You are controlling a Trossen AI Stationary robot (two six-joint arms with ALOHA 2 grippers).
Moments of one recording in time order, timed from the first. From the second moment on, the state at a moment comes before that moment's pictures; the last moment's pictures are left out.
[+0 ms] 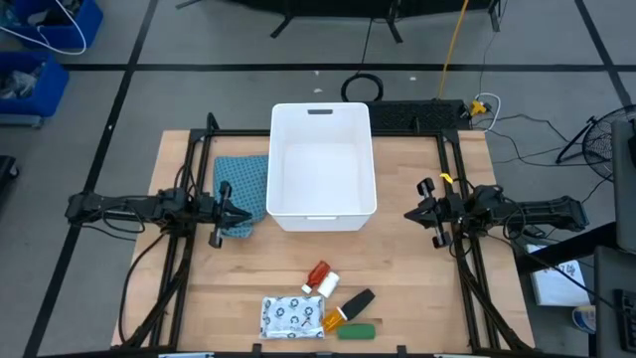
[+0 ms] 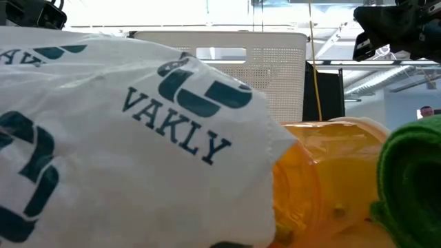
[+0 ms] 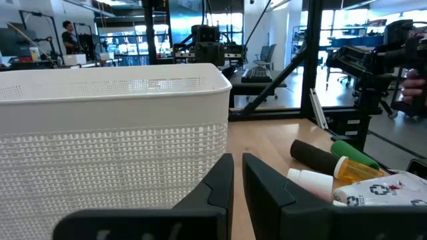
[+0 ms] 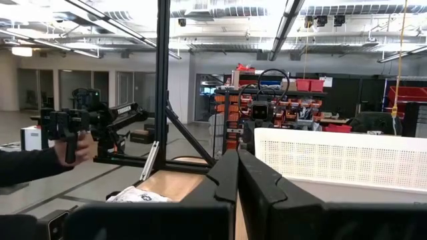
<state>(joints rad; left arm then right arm) -0.05 0.18 0.01 0.21 0.05 0.02 -0.01 0.19 0.01 0.45 -0.21 0.02</state>
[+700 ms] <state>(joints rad) -0.05 0.18 0.01 0.24 0.02 -0.24 -0.01 0.20 0.02 0.58 -0.14 0.09</state>
